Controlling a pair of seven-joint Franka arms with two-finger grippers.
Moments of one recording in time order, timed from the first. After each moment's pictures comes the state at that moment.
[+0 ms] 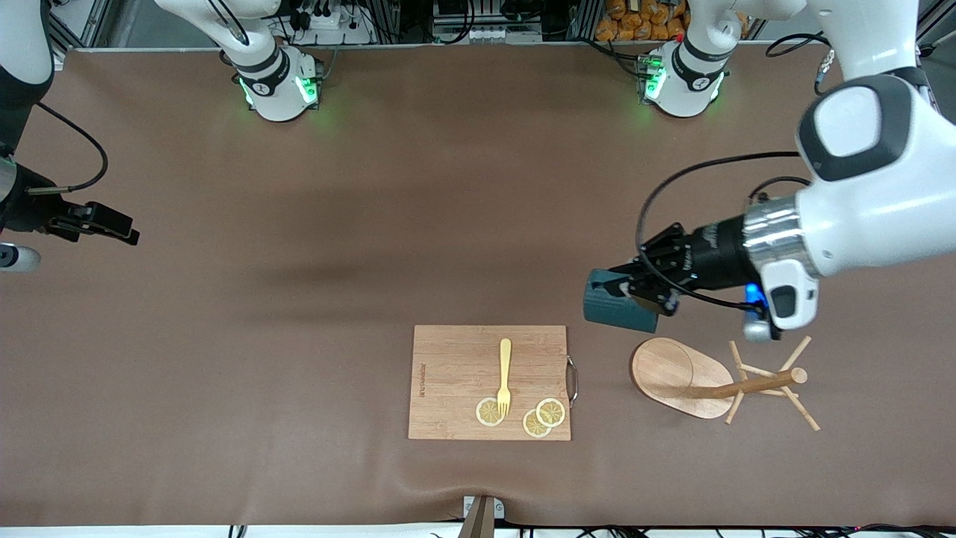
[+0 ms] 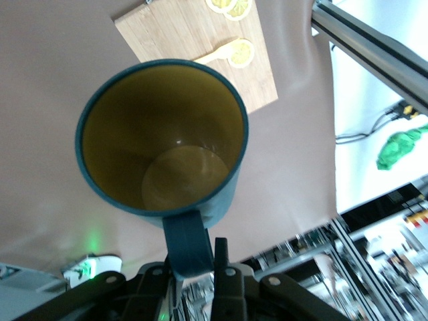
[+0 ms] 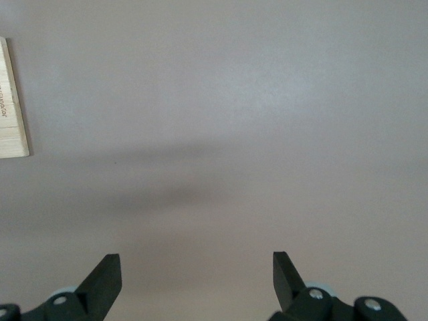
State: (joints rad) left arm -0.37 0.45 0.24 -1.20 -0.91 1.70 -1.15; right arm -0.06 0.09 0.01 -1.59 0.03 1.64 0.02
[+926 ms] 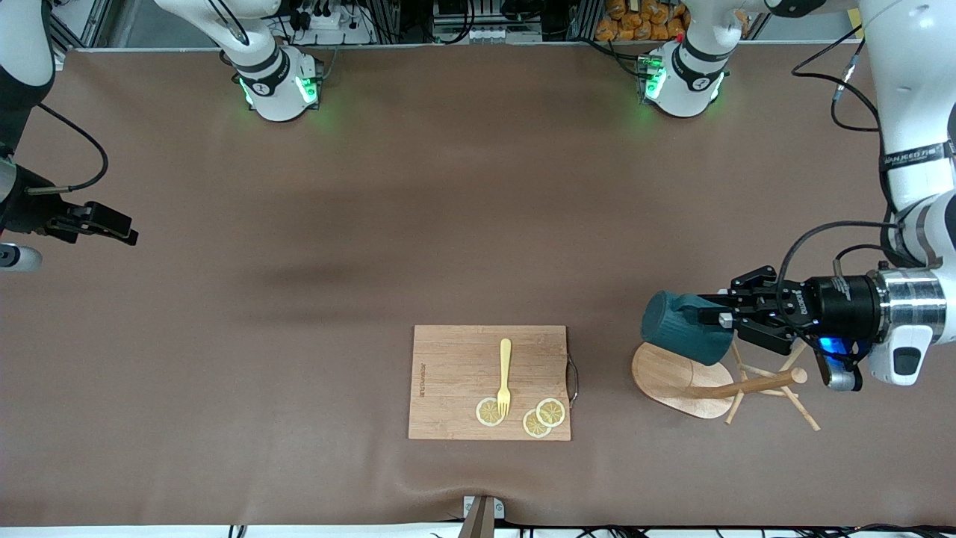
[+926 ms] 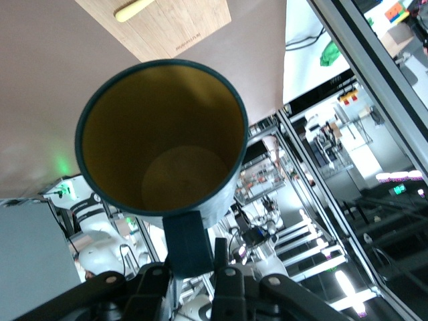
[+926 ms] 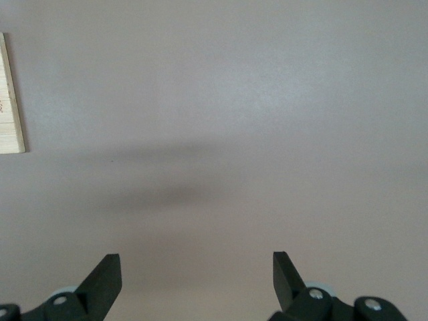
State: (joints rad) left arm -0.08 0.61 0.24 -1.21 -1.37 1.42 -0.76; right arm -0.06 0.09 0.01 -1.59 0.02 1.63 0.00
